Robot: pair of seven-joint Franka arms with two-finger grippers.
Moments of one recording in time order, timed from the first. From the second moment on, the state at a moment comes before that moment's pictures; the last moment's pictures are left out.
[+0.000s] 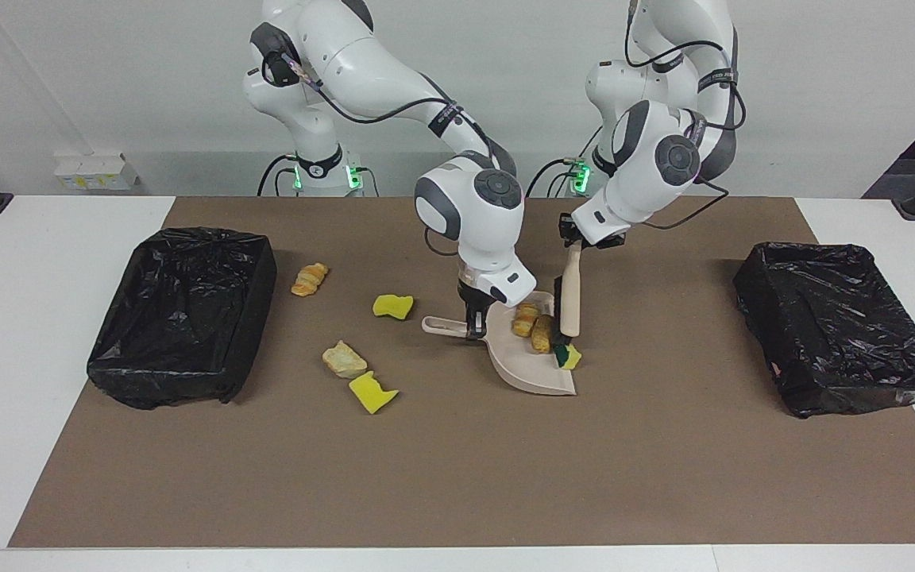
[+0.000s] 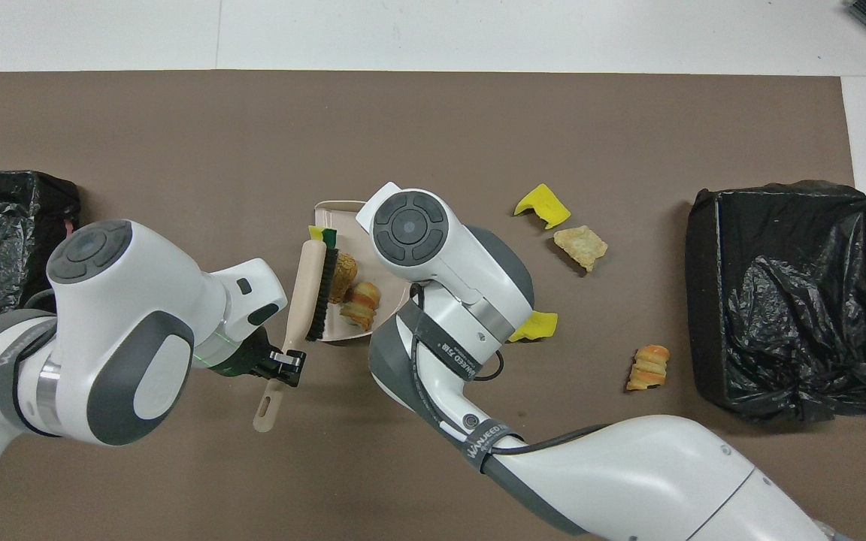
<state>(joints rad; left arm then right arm) -0.24 -0.05 -0.13 -2.11 -0.35 1.80 0.00 0.40 0.57 0.26 -1.48 -0.29 2.03 -0.81</state>
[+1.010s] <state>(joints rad) -0.25 -0.05 -0.12 -2.14 -0.41 1.65 0.13 0.40 0.57 0.26 -1.48 -0.29 2.04 -0.81</state>
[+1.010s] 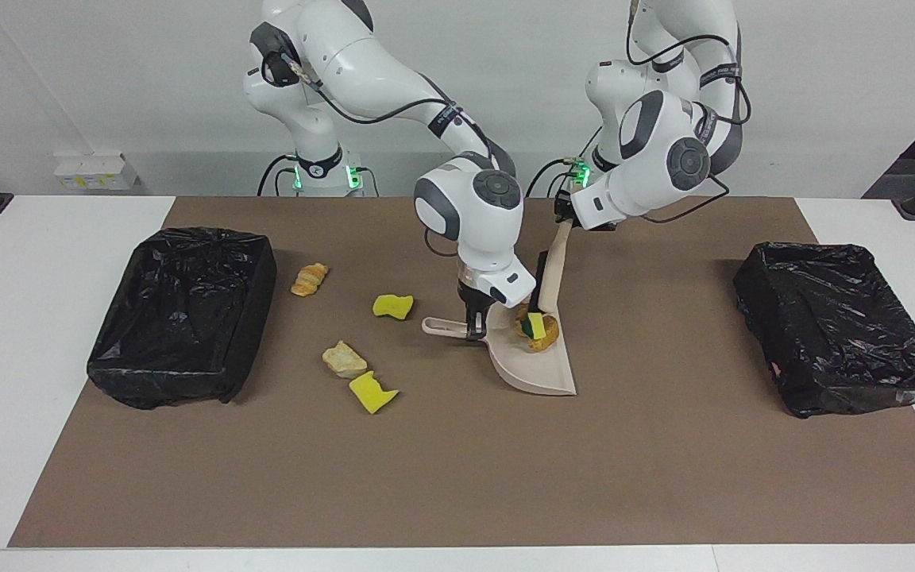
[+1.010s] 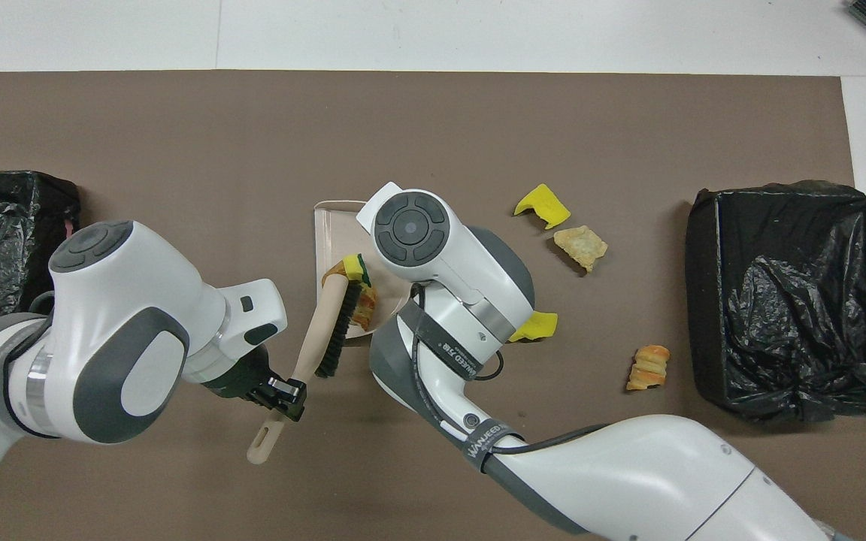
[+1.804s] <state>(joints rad) -0.25 -0.08 -0.11 -2.16 -0.36 1.38 0.19 0.40 0.57 0.26 -1.48 -0.29 2.04 -0.81</state>
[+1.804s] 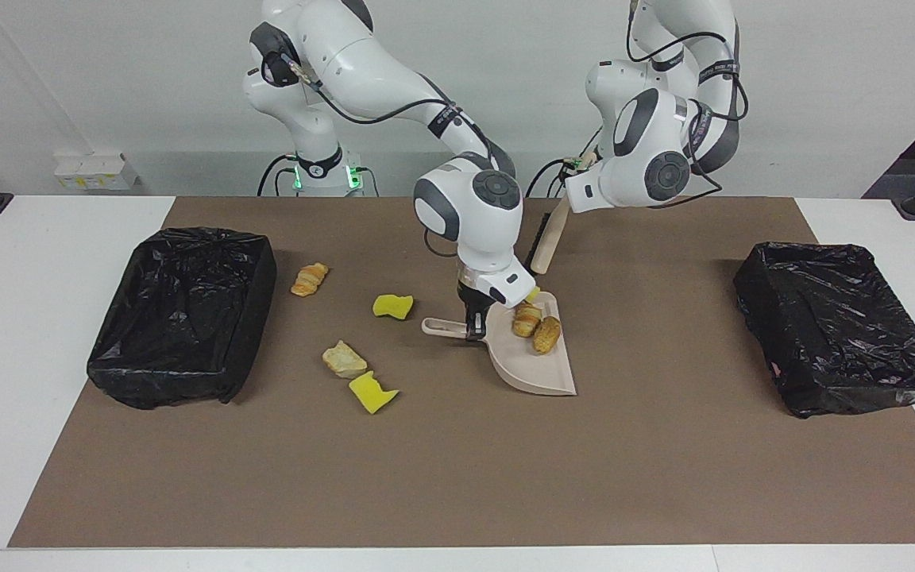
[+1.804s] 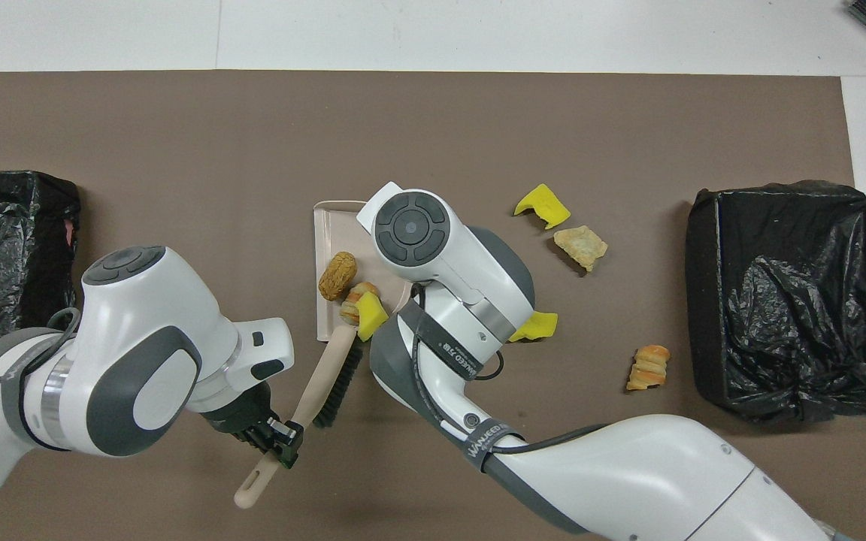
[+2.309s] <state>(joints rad) -0.14 0.00 -0.11 -1.96 -0.34 1.36 0.18 0.40 0.57 0.26 -1.48 -0.29 2.05 -0.81</state>
